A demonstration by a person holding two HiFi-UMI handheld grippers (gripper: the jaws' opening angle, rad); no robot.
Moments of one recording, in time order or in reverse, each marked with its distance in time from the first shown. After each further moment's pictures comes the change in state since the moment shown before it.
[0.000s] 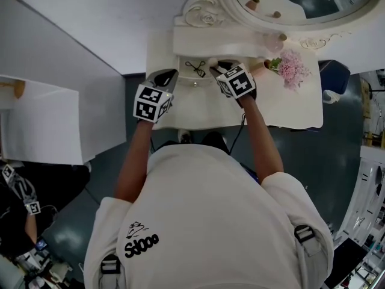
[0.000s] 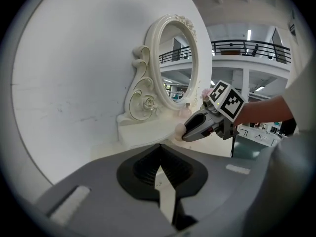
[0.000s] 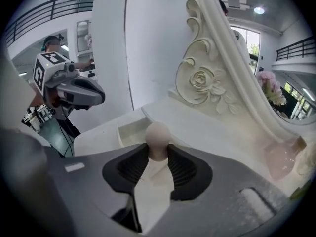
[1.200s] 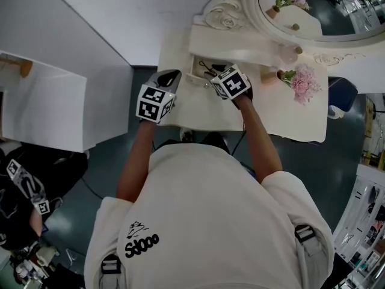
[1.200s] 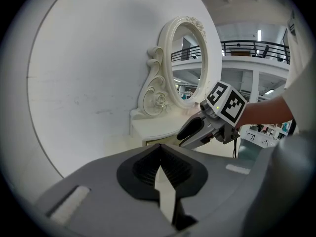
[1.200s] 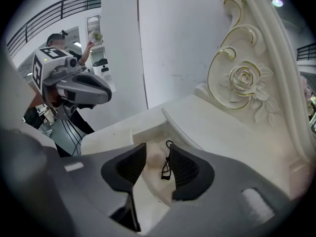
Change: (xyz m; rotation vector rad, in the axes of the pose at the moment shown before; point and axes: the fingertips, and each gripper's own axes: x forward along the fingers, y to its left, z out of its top) left arm -0.020 0.026 -0.018 -0.067 0.010 0.078; right arm 0.044 0.052 0.022 -0.095 0.058 0.146
